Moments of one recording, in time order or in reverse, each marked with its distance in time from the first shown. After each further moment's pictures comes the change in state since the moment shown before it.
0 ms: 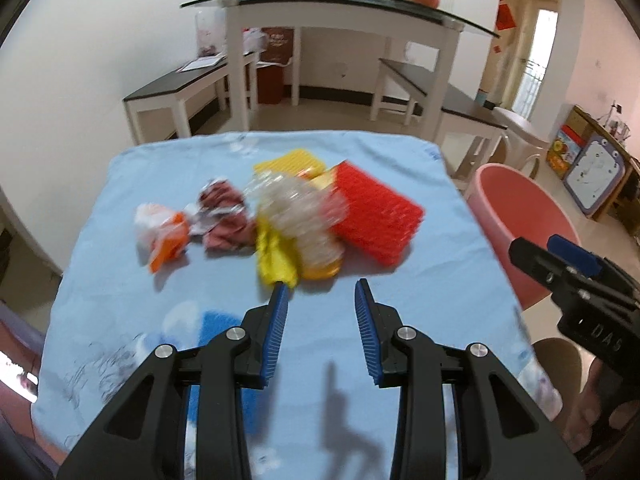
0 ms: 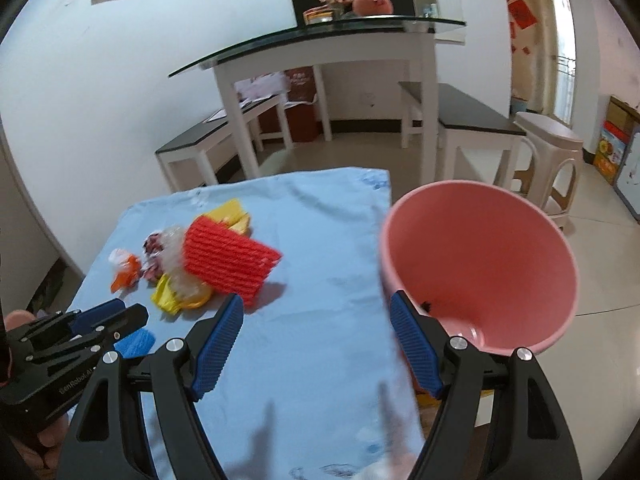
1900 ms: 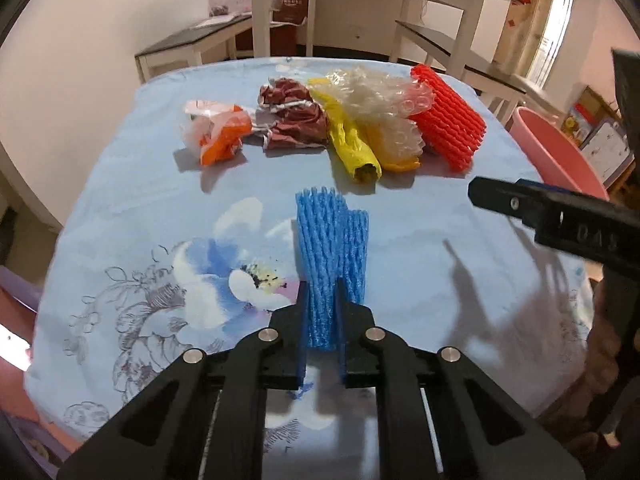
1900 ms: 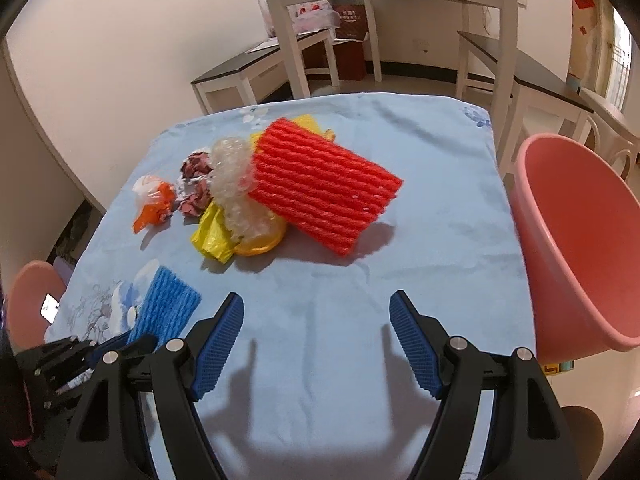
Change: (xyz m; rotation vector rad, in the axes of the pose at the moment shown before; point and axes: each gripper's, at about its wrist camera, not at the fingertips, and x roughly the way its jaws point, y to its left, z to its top) left arm 0.015 0.048 -0.058 0.006 0.123 0.029; right arm 0.071 0.060 -0.018 -0.076 0.233 0.112
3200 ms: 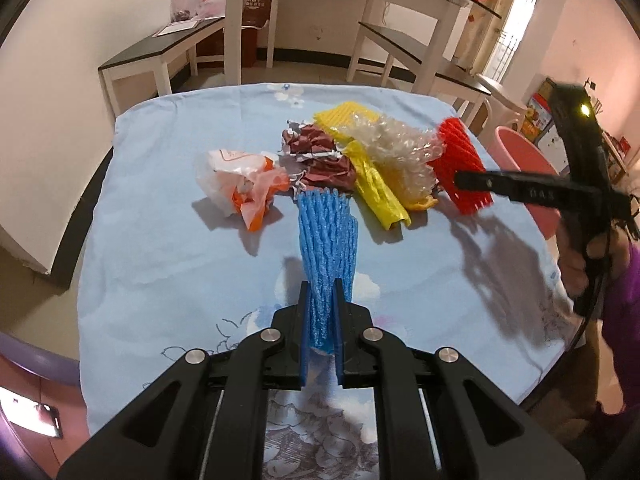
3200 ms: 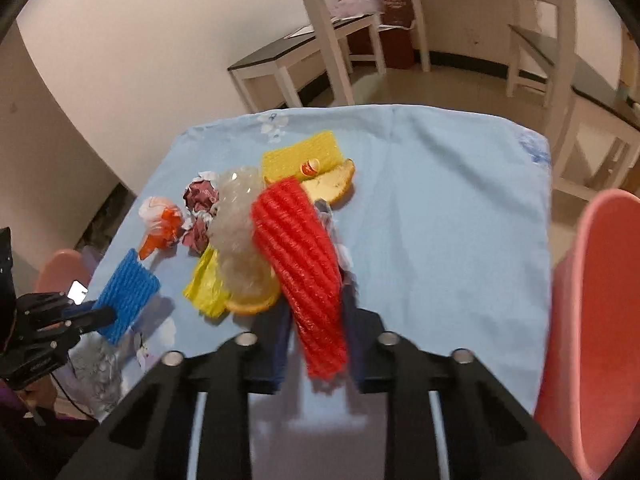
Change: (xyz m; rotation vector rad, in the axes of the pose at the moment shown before) left arm -0.013 0.071 0.043 0.062 0.011 -0.185; right arm 0.029 -0.022 0.055 -0.083 0.059 0.159
